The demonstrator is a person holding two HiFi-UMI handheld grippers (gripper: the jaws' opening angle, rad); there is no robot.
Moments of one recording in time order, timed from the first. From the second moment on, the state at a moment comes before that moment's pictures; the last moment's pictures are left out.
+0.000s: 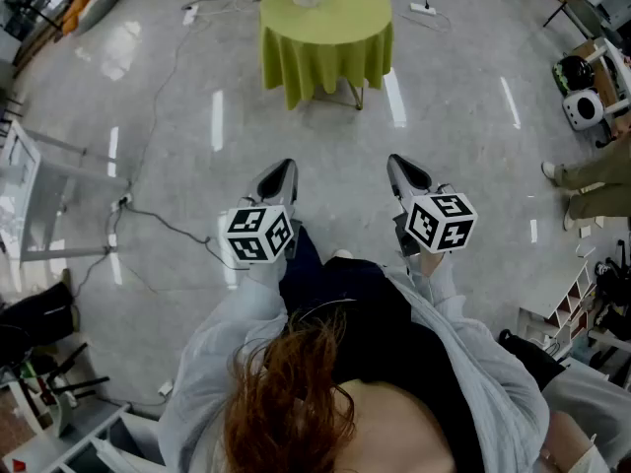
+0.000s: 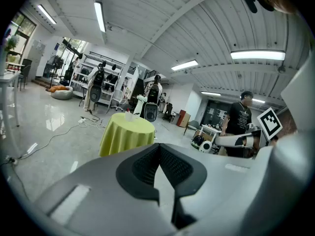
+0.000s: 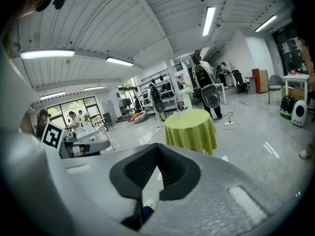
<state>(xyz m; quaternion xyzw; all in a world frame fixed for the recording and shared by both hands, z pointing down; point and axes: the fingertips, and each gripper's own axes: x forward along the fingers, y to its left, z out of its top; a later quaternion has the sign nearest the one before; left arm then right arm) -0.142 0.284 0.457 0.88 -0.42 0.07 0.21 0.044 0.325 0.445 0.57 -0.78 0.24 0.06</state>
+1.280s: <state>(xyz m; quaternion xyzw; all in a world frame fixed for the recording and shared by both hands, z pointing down) -0.138 0.337 0.461 0.88 -0.42 0.09 0.20 0.044 0.354 0.446 0.58 -0.78 0.22 0.01</state>
